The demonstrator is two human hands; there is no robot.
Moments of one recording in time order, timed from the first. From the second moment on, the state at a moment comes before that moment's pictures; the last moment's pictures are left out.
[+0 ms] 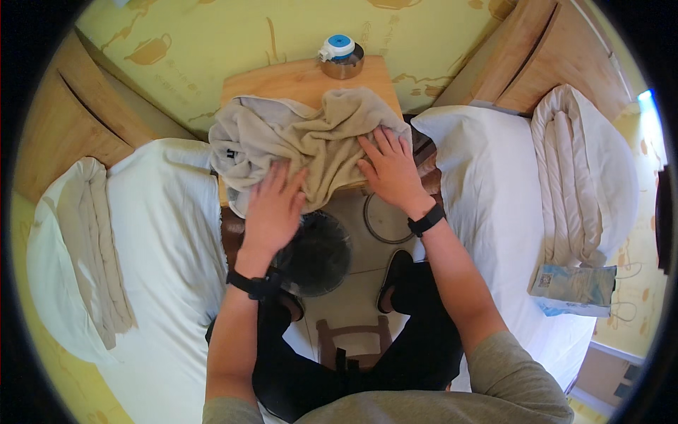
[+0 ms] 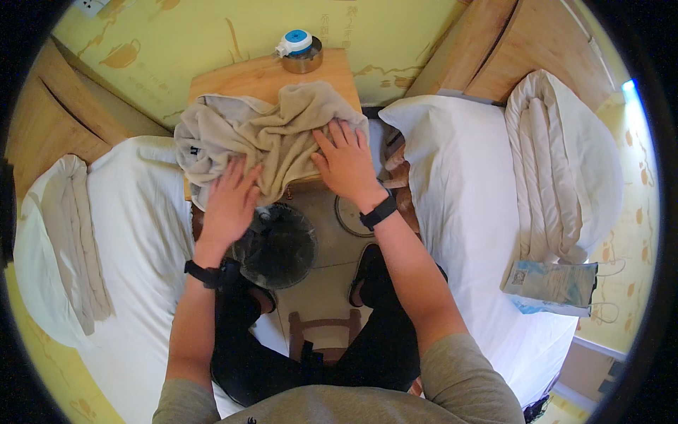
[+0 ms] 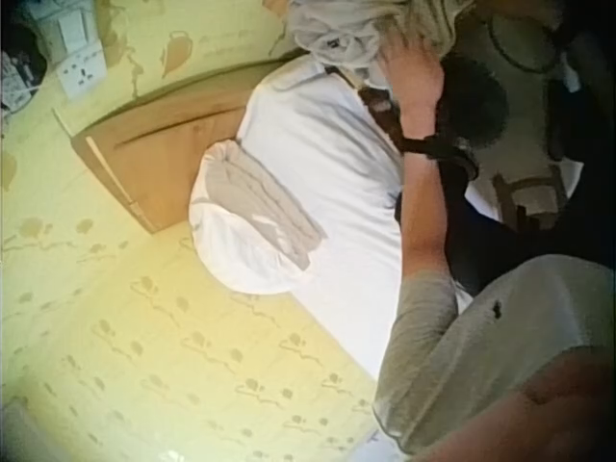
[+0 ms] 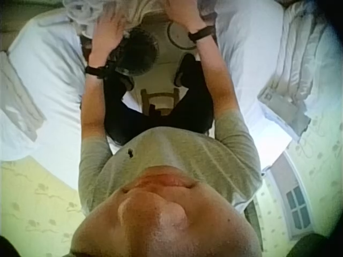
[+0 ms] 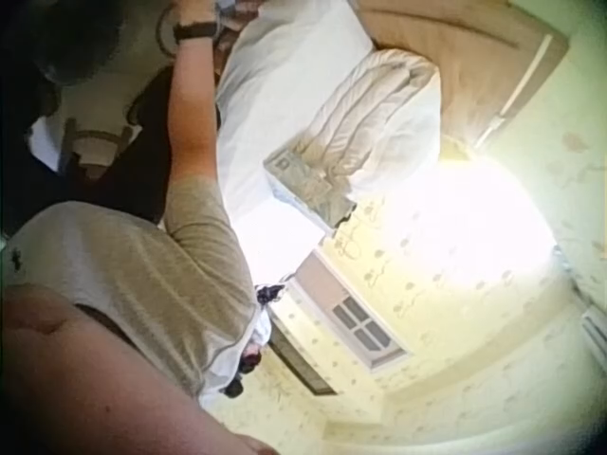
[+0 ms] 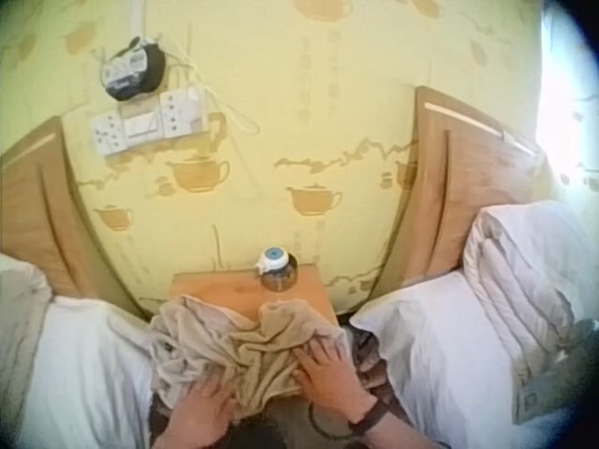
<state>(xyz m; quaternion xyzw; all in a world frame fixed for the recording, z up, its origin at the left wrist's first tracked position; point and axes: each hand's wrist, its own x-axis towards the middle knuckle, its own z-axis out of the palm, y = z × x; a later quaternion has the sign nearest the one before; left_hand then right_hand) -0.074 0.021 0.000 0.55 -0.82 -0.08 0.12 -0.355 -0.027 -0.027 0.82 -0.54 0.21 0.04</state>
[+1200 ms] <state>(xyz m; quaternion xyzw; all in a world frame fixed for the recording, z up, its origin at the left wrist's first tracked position) -0.038 0.002 0.056 0.75 -0.60 -0.20 0.16 -0.377 -0.019 0.025 0.72 -0.65 0.20 -0.15</state>
